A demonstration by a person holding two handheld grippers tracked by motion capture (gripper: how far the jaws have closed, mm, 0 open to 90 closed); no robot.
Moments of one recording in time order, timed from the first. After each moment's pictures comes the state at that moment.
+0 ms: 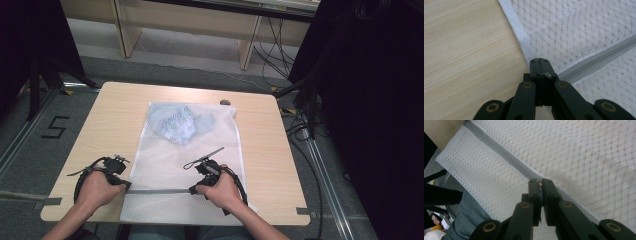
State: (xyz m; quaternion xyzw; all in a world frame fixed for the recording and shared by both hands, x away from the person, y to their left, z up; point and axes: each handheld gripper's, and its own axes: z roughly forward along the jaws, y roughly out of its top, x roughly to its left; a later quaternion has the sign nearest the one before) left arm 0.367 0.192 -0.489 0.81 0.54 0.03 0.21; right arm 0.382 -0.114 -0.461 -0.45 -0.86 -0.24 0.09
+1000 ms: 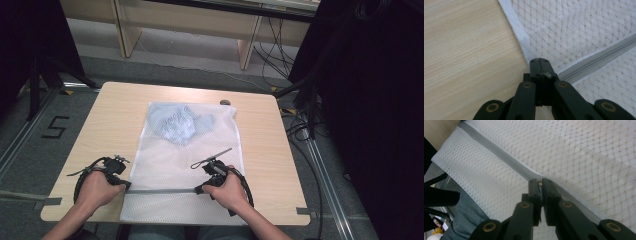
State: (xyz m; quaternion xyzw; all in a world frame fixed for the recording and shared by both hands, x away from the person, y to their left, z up) left arm 0.367 0.192 -0.489 0.81 0.54 0.03 0.21; right arm 0.381 -0.132 -0.460 -0.46 -0.85 -0.24 0.09
